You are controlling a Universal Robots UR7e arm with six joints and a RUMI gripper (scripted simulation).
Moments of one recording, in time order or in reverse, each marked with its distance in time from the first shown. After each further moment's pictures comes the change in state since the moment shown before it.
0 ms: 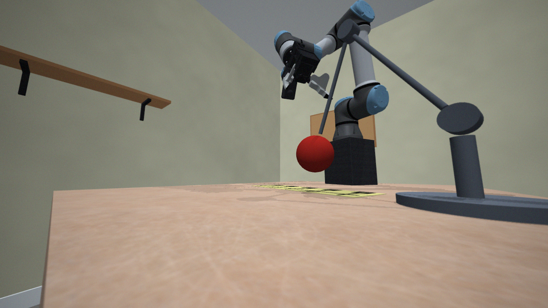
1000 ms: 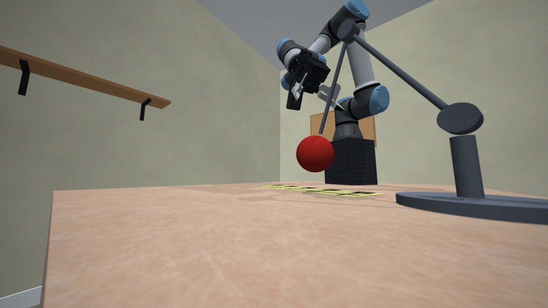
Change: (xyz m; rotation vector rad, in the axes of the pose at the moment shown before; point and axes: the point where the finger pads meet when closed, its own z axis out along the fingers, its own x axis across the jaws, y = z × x) arm 0.008 0.008 0.062 -0.041 0.032 -0.056
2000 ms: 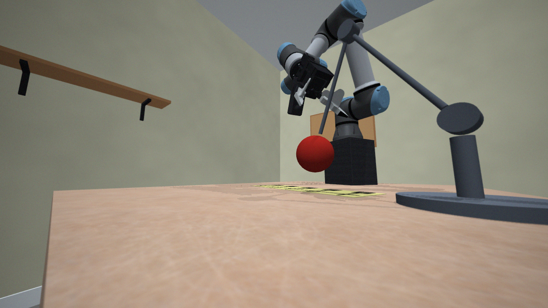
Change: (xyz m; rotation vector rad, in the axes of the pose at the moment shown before) arm -0.001 -0.001 0.026 -0.017 0.006 -0.021
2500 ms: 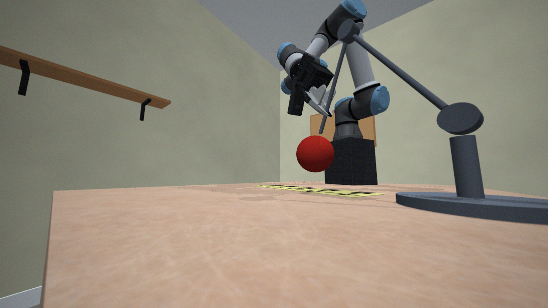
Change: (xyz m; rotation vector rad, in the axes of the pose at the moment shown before) arm 0.000 0.000 0.000 0.000 0.000 0.000
